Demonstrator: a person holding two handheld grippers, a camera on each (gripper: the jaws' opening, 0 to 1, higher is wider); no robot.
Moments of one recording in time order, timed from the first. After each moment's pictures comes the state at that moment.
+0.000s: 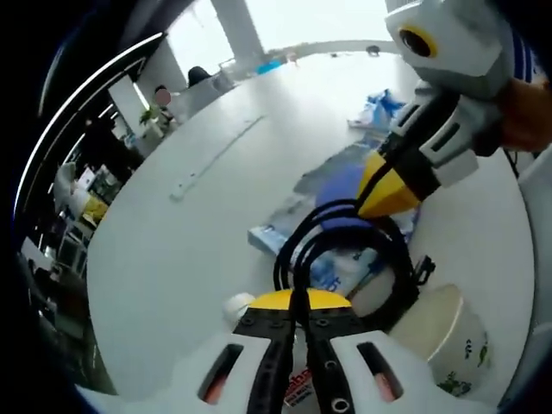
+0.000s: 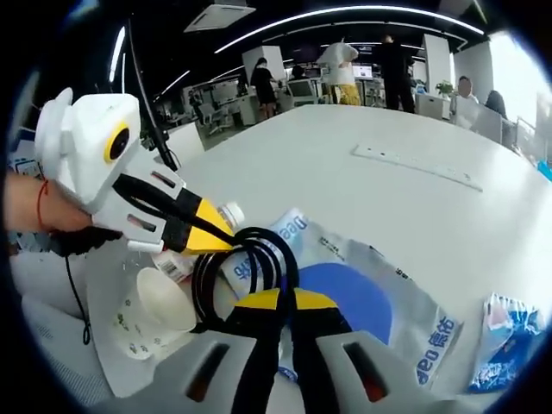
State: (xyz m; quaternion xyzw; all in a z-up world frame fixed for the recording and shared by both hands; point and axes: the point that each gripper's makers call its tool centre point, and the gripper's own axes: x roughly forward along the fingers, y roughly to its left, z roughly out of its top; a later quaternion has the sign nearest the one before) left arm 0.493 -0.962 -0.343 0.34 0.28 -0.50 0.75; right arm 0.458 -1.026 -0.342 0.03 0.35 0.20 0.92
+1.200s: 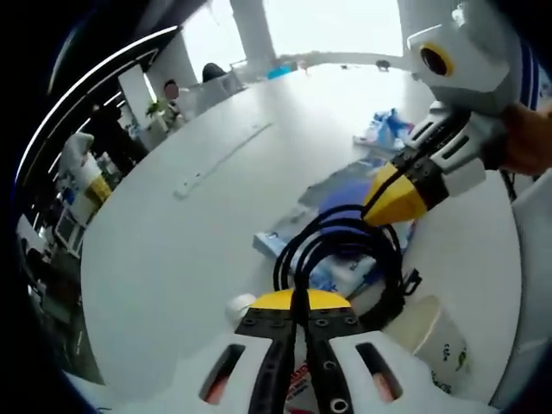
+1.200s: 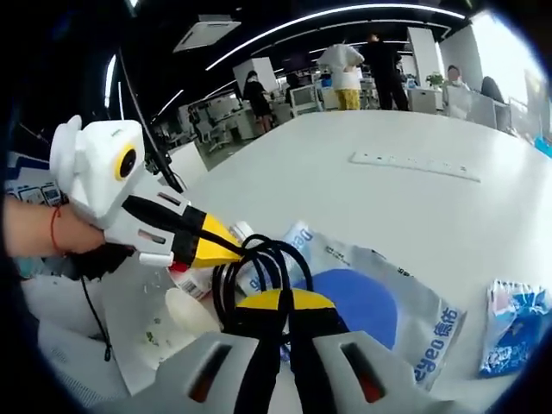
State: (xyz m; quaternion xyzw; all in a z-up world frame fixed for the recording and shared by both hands) left arm 0.490 -0.962 -0.328 0.29 0.29 -0.50 0.76; right arm 0.453 -1.023 -0.320 0.08 0.33 0.19 0.92
